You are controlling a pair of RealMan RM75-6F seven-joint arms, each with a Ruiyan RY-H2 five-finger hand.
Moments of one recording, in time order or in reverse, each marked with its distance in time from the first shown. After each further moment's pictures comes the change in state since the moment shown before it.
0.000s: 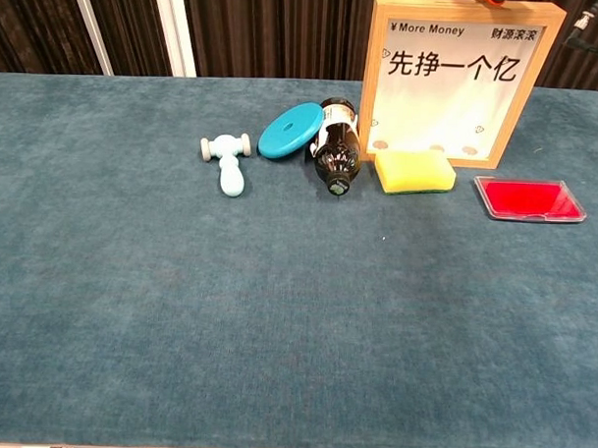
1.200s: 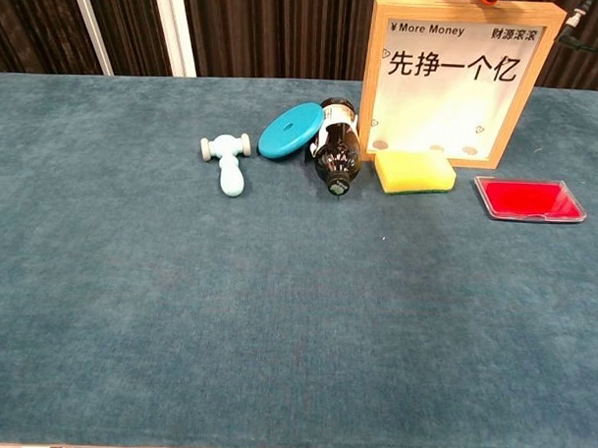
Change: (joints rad) left arm -0.005 0.003 0.003 -0.002 -0.007 -0.009 0.000; right arm 0.032 0.009 -0.023 -0.031 0.042 0.032 -0.024
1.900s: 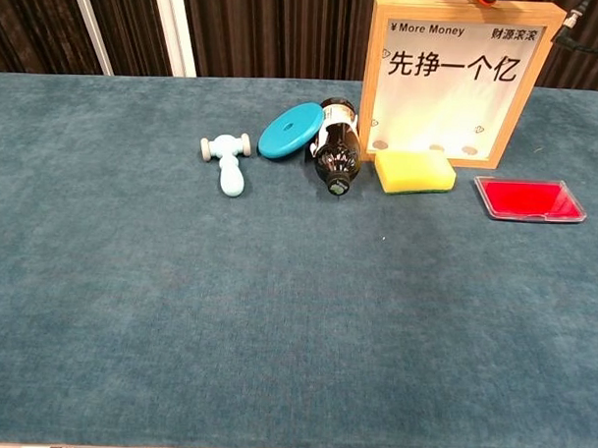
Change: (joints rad) left arm -0.003 0.001 0.000 -0.003 -0.010 -0.002 0.008; right arm 0.011 -0.005 -0.009 0.005 0.018 0.004 -0.003
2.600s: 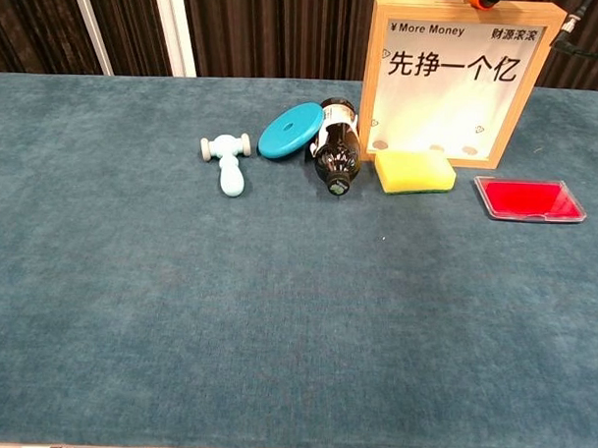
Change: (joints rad) left arm -0.001 0.004 0.002 -0.003 -0.005 -0.004 0.002; right arm 0.001 -0.002 -0.008 0.005 -0.002 -0.018 0.009
